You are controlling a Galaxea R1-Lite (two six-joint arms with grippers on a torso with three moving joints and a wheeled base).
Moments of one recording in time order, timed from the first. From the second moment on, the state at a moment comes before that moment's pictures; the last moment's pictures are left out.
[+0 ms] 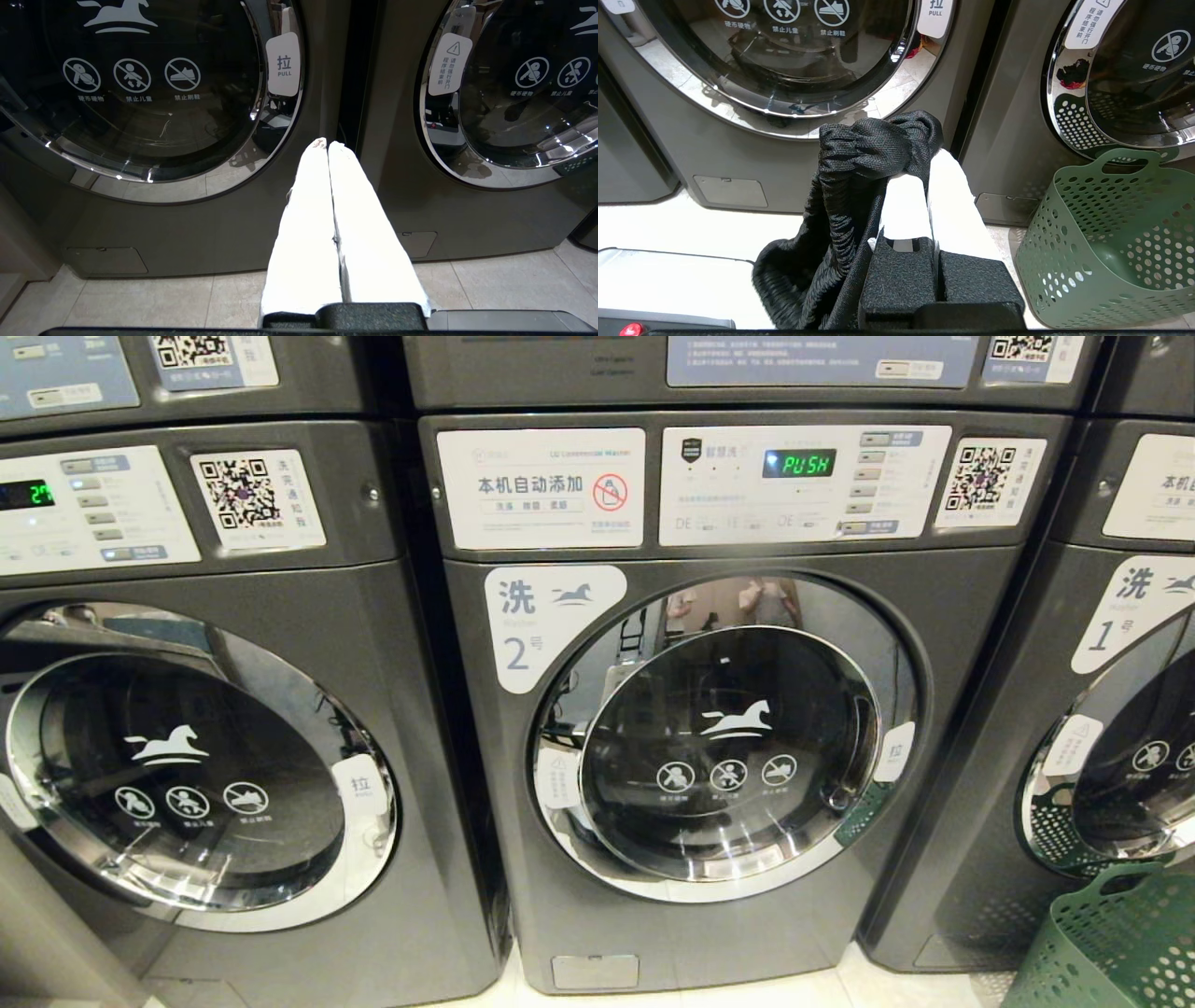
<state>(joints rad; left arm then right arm) 0.00 0.00 0.00 -0.01 0.00 0.00 0.00 0.00 -0.08 0.22 0.02 -0.10</state>
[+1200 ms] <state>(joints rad) 0.00 0.00 0.00 -0.01 0.00 0.00 0.00 0.00 -0.08 0.22 0.02 -0.10</state>
